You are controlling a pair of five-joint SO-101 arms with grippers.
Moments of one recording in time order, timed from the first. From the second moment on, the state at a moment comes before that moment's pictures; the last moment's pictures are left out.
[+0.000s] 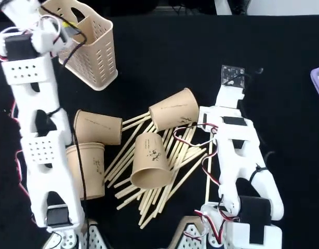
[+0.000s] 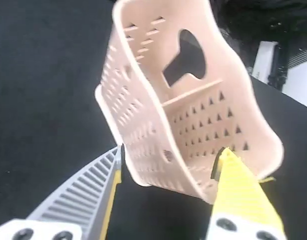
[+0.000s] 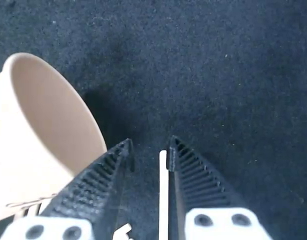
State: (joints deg) left arm -12.4 43.7 -93.1 99.9 19.6; right arm 5.6 -13.3 50.3 30.7 -2.4
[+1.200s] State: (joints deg) left arm -4.1 52.5 -93.2 100.1 1.5; right arm 5.6 -13.3 50.3 30.7 -2.4
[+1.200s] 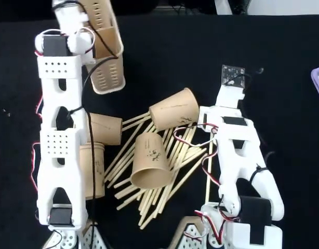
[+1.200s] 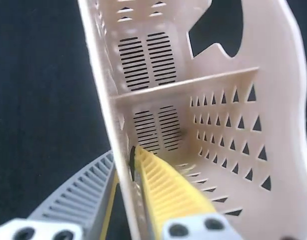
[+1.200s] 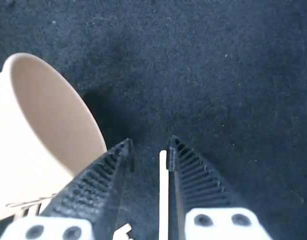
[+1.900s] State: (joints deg) left arm -6.9 47.8 -90.4 100.6 5.6; right arm 5.6 -13.3 50.3 30.7 -2.4
